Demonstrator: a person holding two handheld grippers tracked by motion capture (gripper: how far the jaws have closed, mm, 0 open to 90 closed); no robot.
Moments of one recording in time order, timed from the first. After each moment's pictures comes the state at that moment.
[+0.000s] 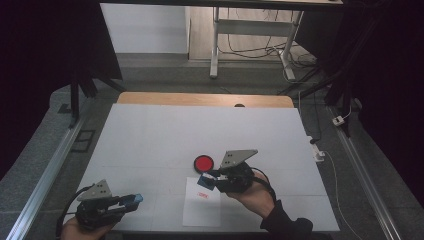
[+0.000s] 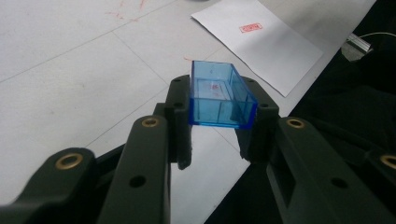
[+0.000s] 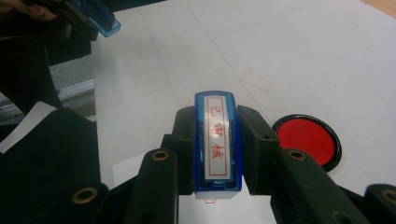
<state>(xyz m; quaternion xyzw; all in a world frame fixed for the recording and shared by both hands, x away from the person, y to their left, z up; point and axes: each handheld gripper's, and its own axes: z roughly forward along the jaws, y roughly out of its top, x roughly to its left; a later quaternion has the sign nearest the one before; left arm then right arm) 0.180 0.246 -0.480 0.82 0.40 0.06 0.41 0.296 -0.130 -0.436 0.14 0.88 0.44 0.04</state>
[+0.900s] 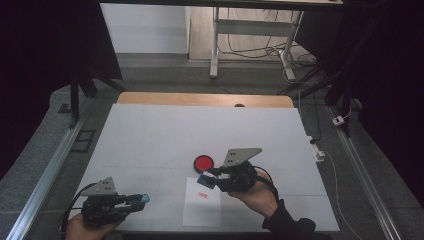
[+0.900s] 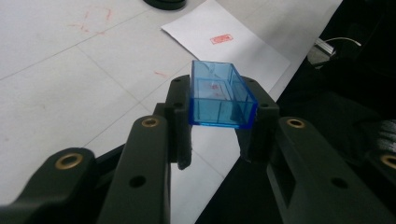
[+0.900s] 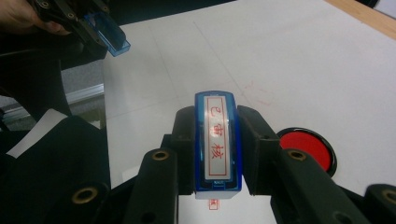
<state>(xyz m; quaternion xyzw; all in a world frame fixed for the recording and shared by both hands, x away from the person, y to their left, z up) 0.190 0.235 -0.474 0.82 0.37 0.02 0.44 0.292 -0.133 -0.421 0.13 0.88 0.46 0.04</state>
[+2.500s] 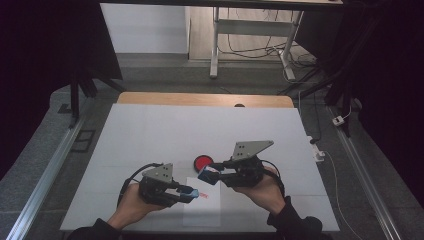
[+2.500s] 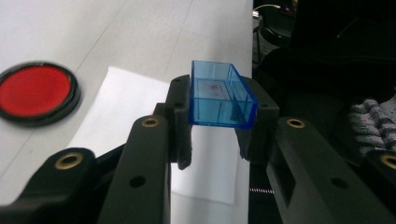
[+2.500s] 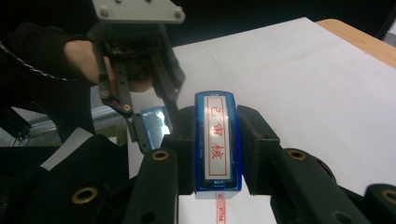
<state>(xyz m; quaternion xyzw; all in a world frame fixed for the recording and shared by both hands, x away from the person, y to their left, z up) 0.263 0.127 -0.466 0.88 0.13 -0.04 0.46 0.294 -0.144 -0.395 0.11 0.86 0.50 0.02</state>
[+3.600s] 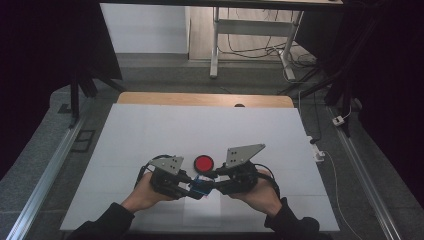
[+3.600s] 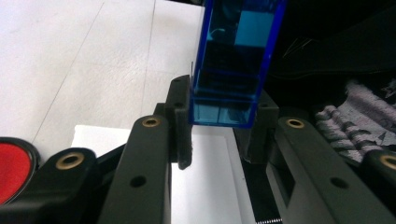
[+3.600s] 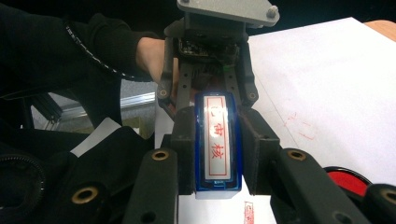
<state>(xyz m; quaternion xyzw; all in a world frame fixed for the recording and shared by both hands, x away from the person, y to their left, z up) 0.296 0.112 -0.474 0.85 0.03 -0.10 0.52 0.286 -0.131 -0.401 0.07 0.87 0.50 -0.02</state>
